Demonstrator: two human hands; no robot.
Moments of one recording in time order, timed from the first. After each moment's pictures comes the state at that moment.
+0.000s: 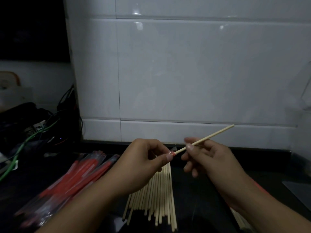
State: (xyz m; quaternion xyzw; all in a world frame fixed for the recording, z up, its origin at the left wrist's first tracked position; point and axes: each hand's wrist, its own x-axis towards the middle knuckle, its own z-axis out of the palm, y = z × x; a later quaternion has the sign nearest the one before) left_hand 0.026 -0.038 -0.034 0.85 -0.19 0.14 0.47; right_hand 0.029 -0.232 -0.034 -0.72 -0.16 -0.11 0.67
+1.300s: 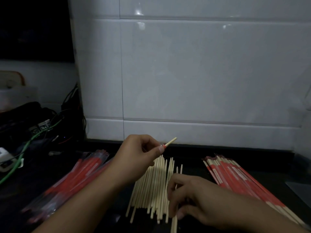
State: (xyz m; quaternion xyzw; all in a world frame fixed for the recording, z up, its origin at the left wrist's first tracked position) left_hand 0.038 -0.027 -0.036 0.83 -0.13 0.19 0.51; right_hand 0.024 -0.230 -0.047 -0.86 -0.47 0.05 0.19
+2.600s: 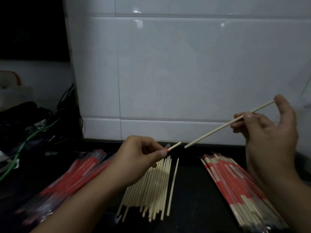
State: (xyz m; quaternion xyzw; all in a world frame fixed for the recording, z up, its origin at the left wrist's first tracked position) left_hand 0.031 -0.033 -0.036 0.83 -0.14 0.16 0.51; right_hand 0.044 -0.279 -0.007 -0.56 -0.16 -0.45 0.68
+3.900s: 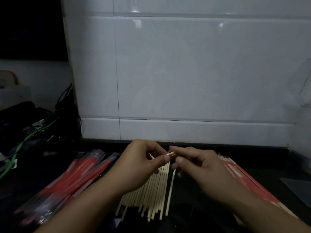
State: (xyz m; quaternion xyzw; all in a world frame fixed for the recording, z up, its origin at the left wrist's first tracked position) left_hand 0.032 -0.039 -0.042 0.85 -0.17 0.14 0.47; right_hand 0.029 -0.227 -0.046 -0.79 -0.24 -0.10 0.55
